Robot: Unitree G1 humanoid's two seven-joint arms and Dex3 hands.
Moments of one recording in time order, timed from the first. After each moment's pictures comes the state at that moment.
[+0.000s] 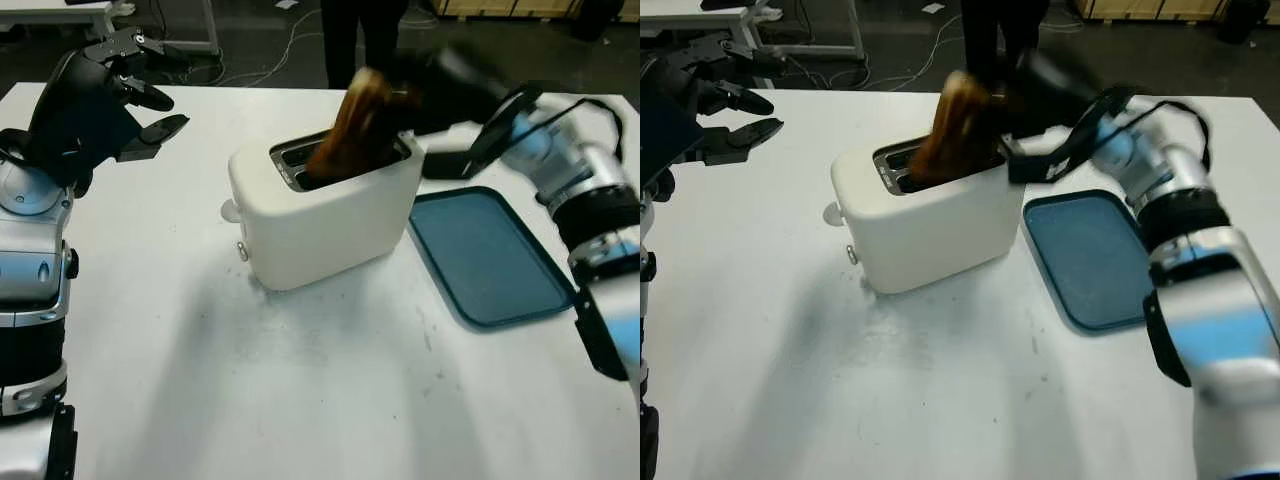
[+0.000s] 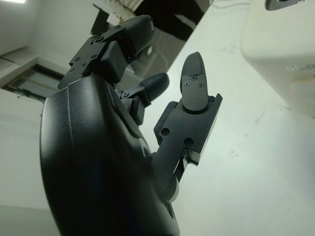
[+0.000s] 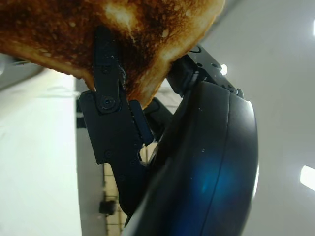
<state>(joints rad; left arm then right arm) -0.56 0.58 0.13 -0.19 0.12 0.39 -0.32 -1.20 -0.55 0.23 0.99 -0.44 -0.65 0.10</state>
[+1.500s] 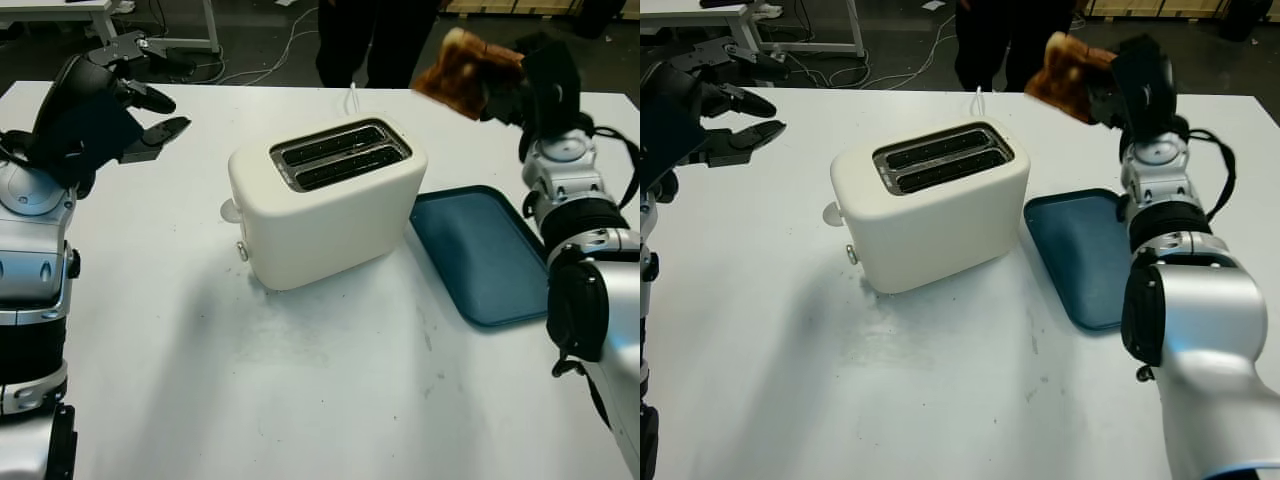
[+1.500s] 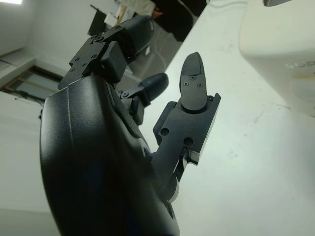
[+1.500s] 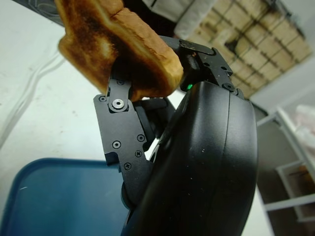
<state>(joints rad) -0.56 0.58 0.12 -0.14 0.11 0.34 -0.32 -1.13 -0.41 -0.20 1.31 -0.07 -0.16 -0.09</state>
